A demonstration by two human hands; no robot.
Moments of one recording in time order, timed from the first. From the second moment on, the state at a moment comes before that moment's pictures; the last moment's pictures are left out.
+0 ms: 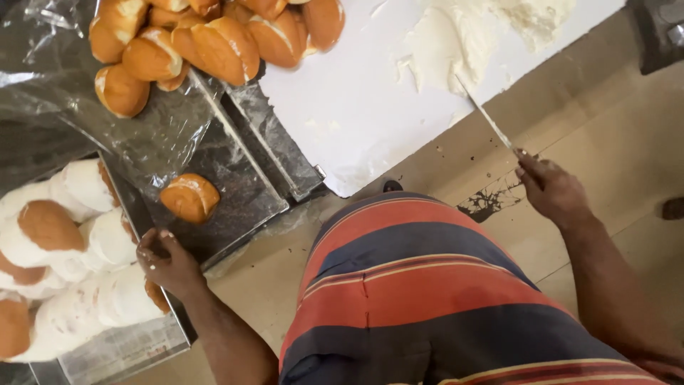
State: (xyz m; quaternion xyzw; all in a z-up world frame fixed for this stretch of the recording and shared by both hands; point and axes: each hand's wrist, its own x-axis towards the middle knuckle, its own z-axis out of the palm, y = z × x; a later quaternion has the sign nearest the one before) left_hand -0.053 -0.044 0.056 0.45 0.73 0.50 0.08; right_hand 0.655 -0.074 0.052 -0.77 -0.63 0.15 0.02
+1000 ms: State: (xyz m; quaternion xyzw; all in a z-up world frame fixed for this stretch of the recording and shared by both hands) left_hand 0.030 0.028 0.044 0.23 0.61 0.72 0.25; right_hand 0.606 0.074 0.078 -0.52 -0.54 0.64 0.19
